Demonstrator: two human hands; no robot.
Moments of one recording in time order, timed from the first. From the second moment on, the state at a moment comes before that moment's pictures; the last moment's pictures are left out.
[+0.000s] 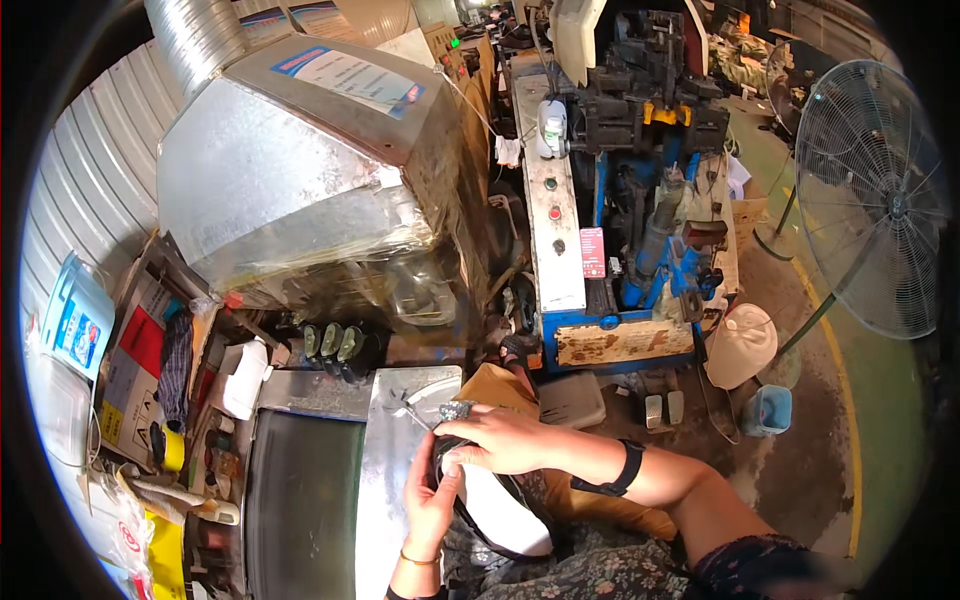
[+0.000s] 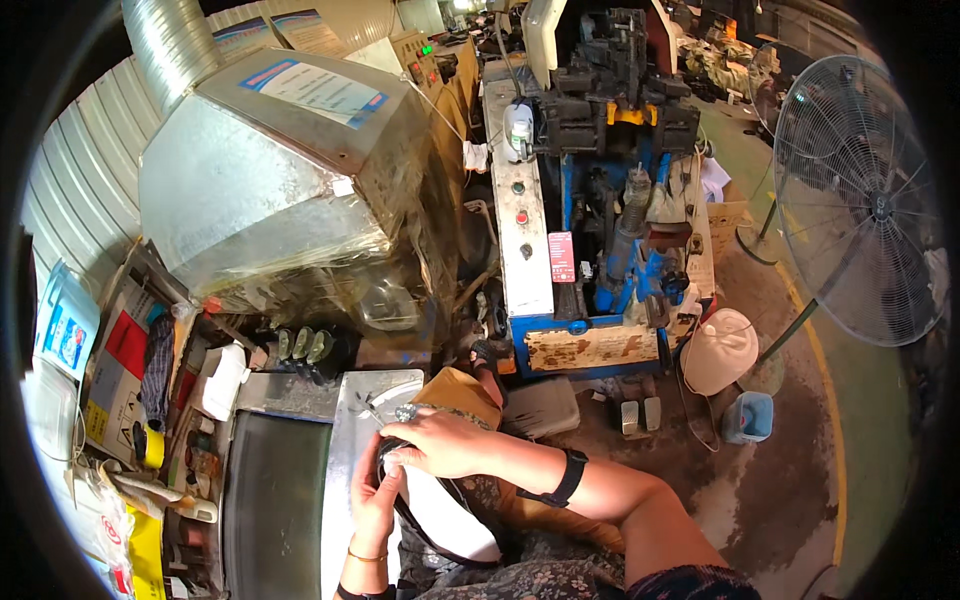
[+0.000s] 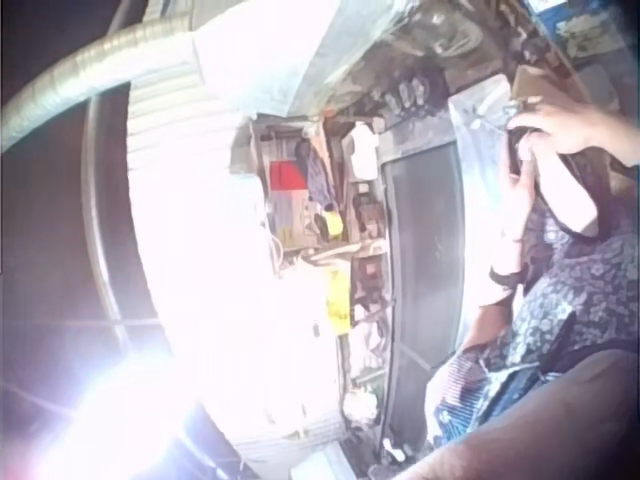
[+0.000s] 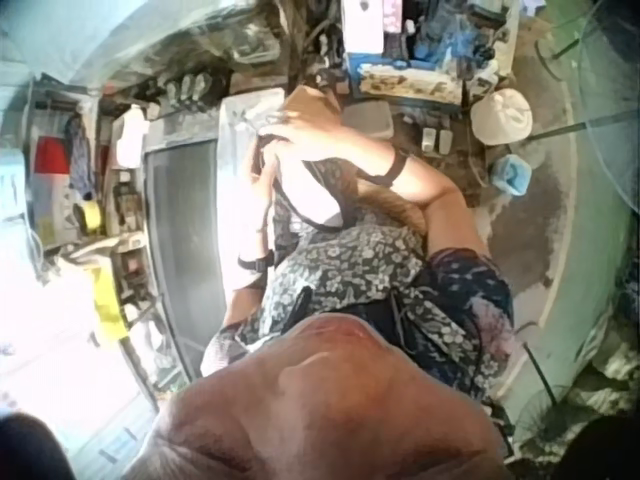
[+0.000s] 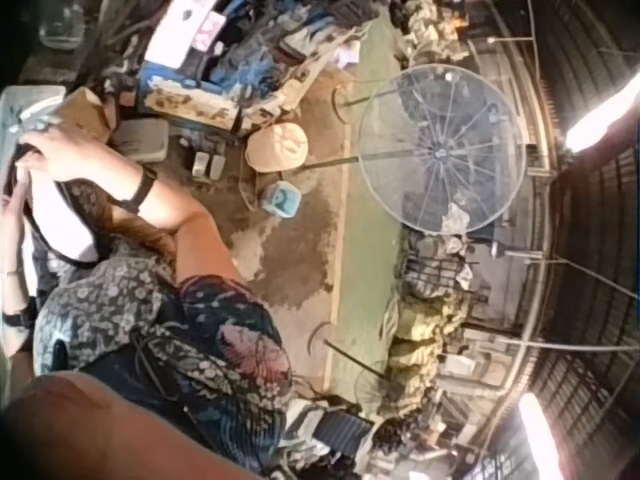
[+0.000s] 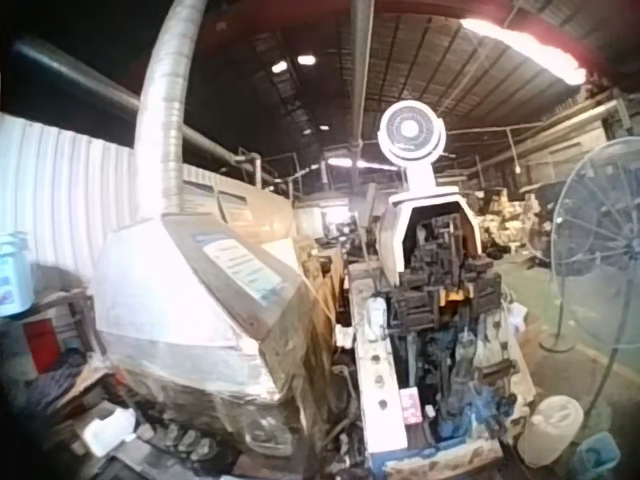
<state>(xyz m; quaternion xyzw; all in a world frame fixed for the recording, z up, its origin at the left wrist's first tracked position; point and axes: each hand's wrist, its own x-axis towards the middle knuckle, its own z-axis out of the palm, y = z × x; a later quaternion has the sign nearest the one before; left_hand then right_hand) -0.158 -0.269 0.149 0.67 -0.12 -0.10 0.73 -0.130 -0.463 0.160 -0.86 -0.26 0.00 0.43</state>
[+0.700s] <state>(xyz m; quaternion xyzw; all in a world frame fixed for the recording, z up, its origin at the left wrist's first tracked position) -0.118 -0.273 0.149 0.69 -0.16 -0.18 0.69 -0.211 -0.462 0.126 -0.82 0.04 0.04 0.57</state>
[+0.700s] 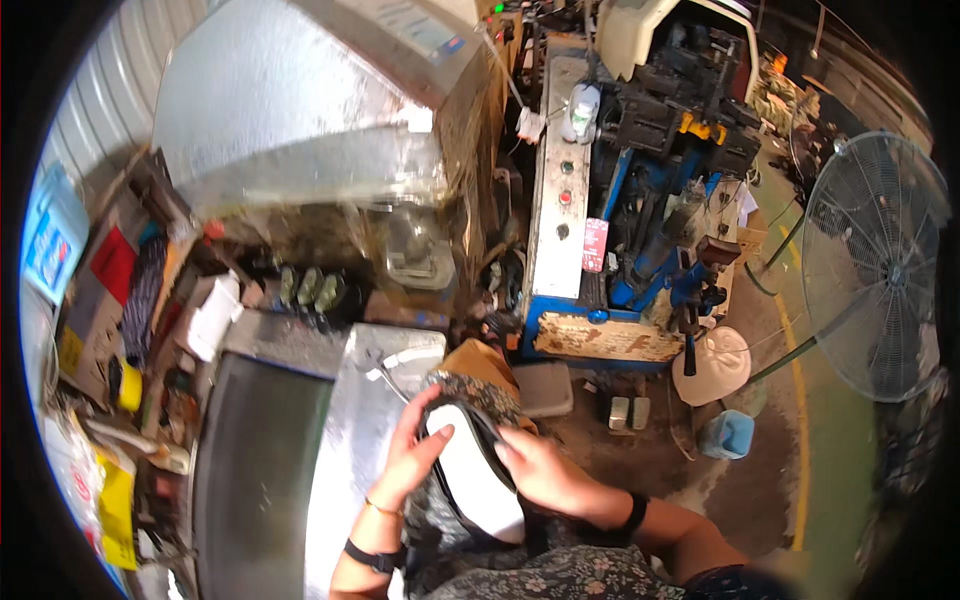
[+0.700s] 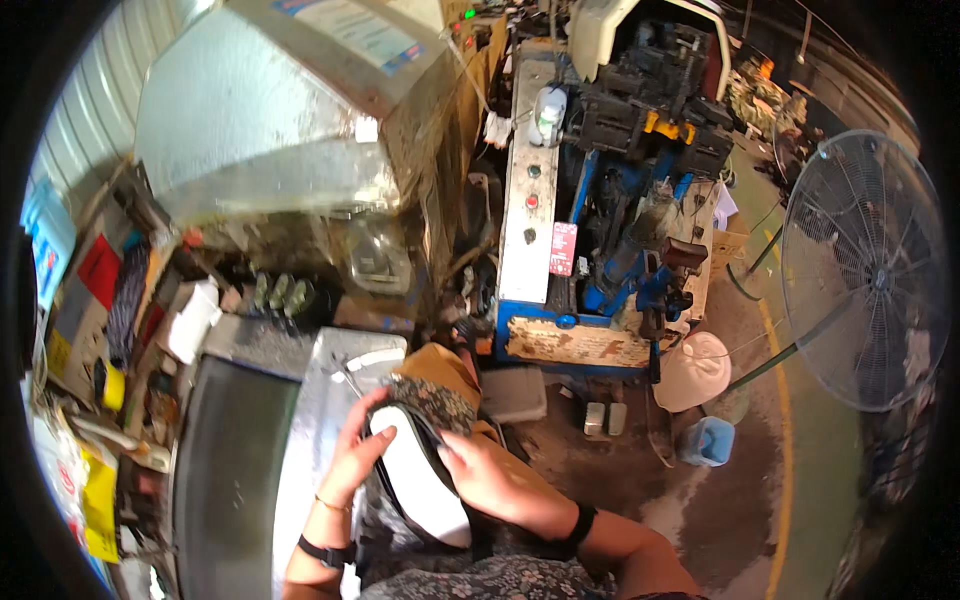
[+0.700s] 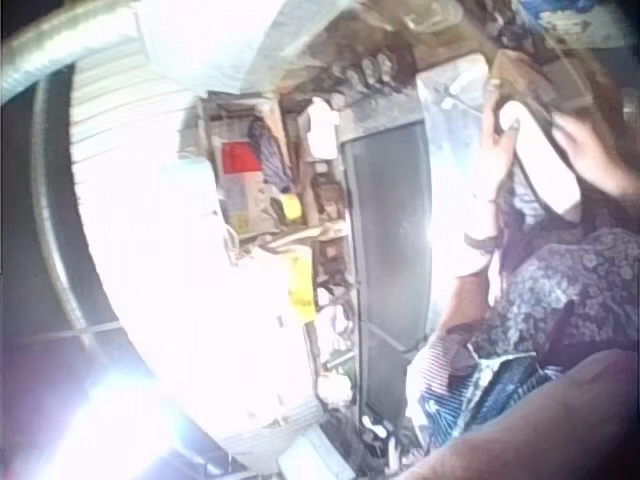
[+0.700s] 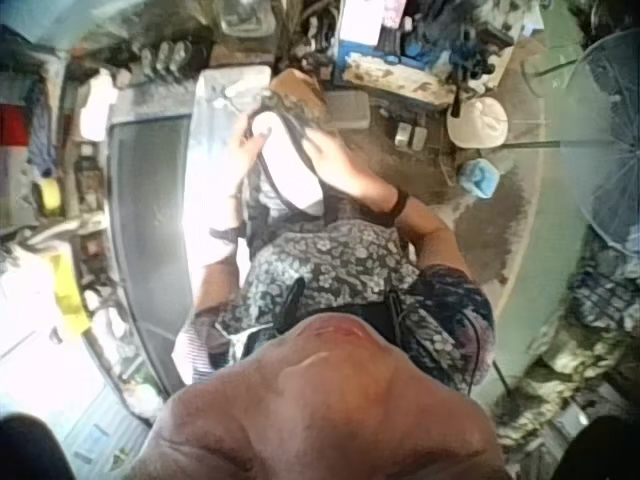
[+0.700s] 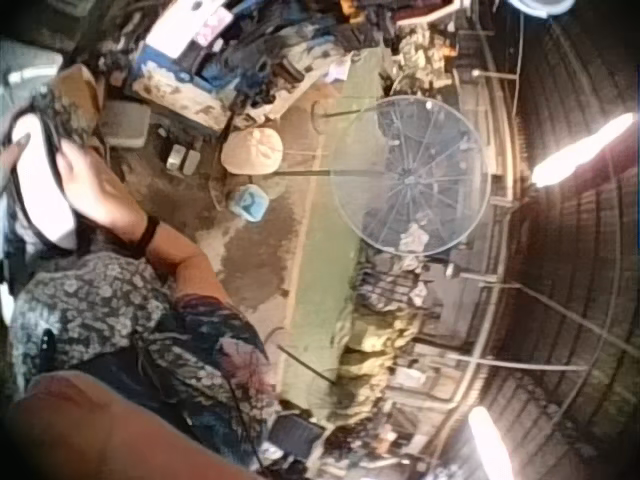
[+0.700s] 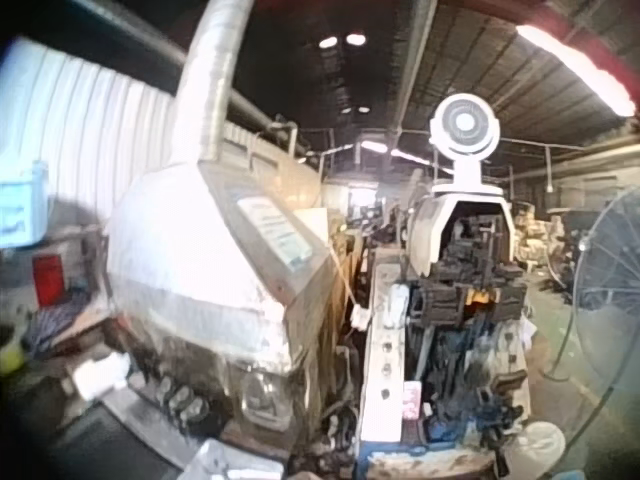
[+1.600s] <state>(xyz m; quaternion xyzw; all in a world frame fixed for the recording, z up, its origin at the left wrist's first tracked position) -0.162 -0.267 0.076 0.50 0.14 -0.12 0.85 -0.214 -0.425 0.108 -0.84 -0.01 0.11 0.53</state>
